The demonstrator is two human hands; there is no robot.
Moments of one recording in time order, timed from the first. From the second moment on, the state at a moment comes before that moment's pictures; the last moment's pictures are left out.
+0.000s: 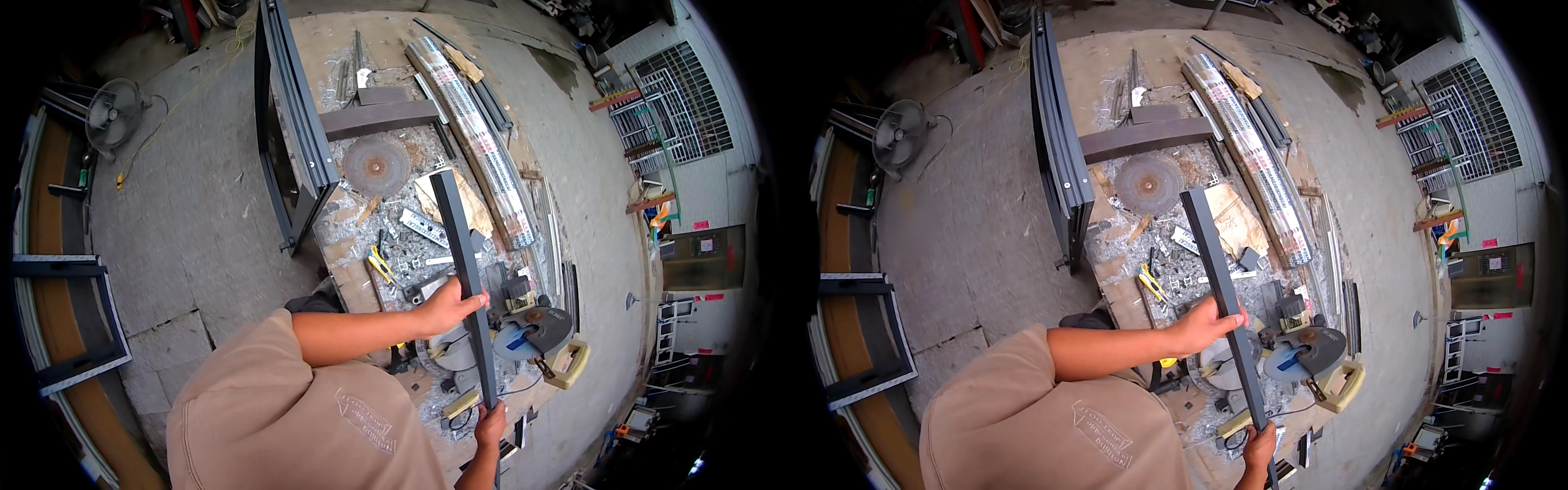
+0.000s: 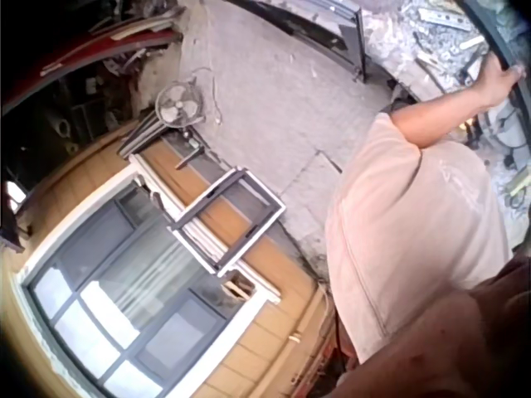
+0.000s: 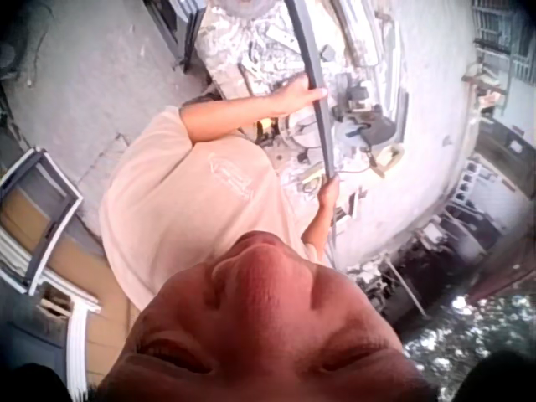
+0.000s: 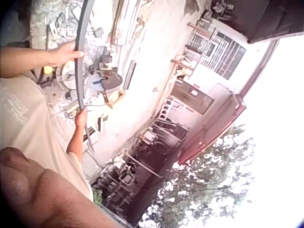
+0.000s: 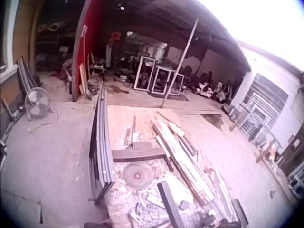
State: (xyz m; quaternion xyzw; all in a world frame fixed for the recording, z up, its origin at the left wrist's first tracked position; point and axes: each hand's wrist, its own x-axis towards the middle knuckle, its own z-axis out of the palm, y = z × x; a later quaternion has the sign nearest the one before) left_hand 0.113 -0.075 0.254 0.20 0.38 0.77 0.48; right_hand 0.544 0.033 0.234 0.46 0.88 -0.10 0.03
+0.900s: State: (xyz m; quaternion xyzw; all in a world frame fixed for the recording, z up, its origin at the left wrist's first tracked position) left_hand 0.122 -0.067 0.242 0.17 0.44 0.77 0.43; right_hand 0.532 0.034 0.227 0.48 0.88 -0.05 0.06
